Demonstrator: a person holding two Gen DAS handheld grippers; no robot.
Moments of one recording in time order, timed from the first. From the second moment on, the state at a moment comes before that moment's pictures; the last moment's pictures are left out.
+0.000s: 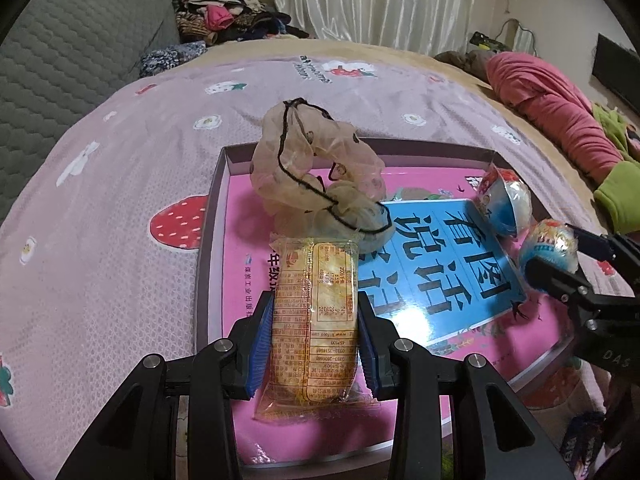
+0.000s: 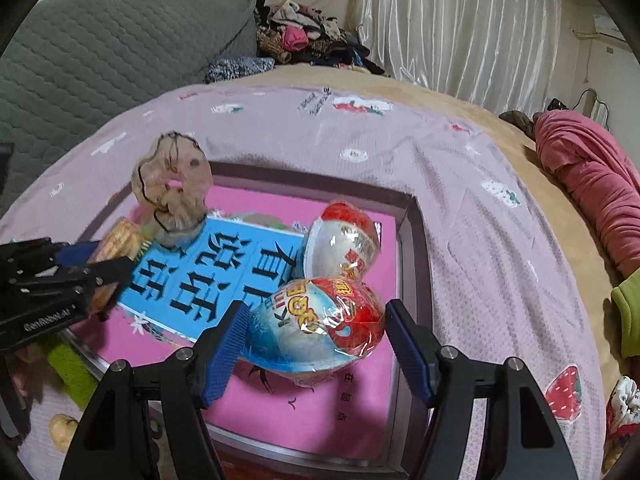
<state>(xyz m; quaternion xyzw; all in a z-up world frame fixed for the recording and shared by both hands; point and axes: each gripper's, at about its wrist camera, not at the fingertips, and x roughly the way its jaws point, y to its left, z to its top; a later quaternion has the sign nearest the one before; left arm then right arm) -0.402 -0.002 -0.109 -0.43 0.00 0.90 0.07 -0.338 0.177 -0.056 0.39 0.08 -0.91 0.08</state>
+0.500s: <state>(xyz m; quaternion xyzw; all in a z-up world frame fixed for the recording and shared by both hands) -0.402 -0.002 -0.110 -0.43 0.01 0.90 0.07 -0.341 0.176 -0.064 0.40 0.08 -0.91 0.08</state>
